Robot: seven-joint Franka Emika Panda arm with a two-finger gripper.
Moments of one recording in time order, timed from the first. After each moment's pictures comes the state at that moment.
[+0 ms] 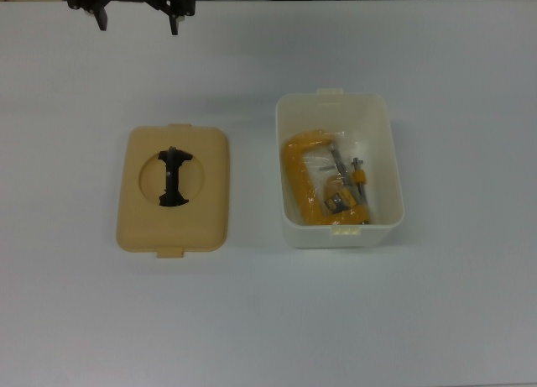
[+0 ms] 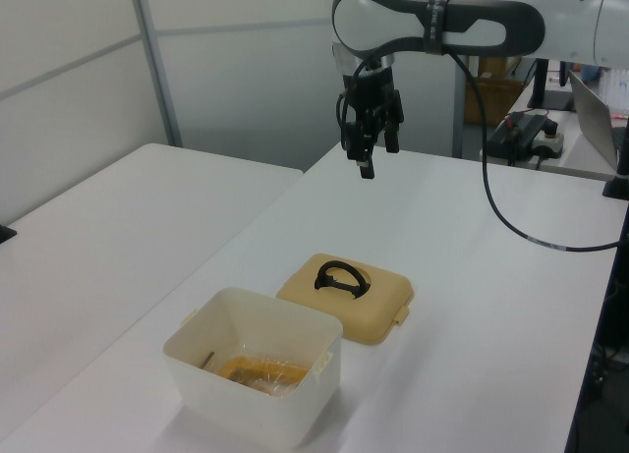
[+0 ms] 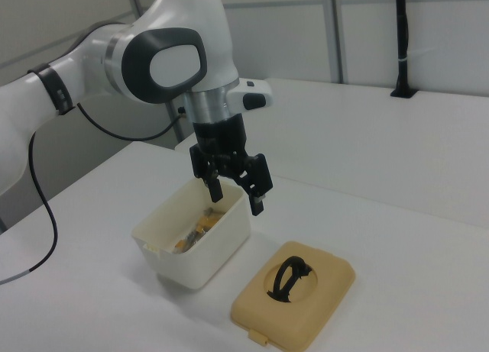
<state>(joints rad) 0.08 0.16 -0.18 -1.39 -0.04 1.47 -0.13</state>
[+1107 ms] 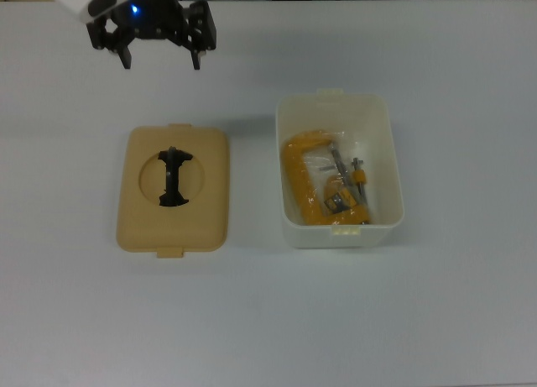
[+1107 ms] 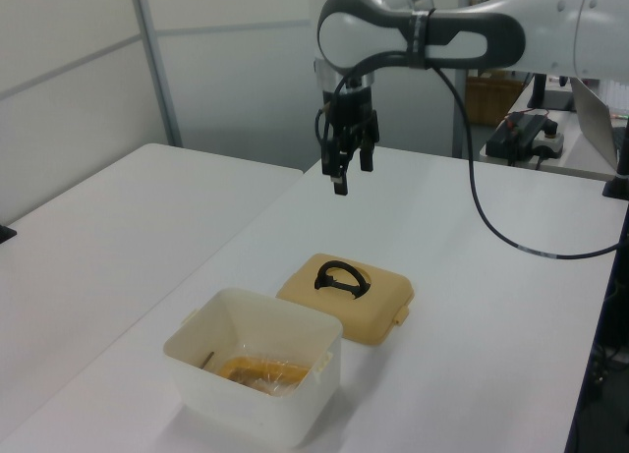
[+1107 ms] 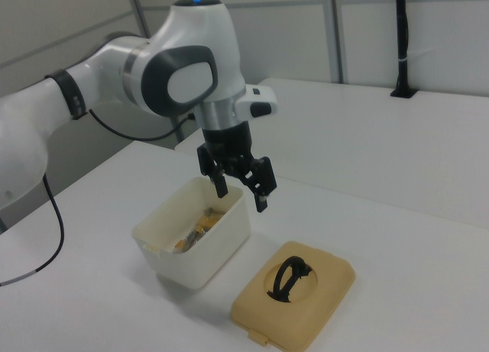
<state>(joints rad) 0.08 0.22 -0.16 -1.41 0.03 1.59 -0.12</state>
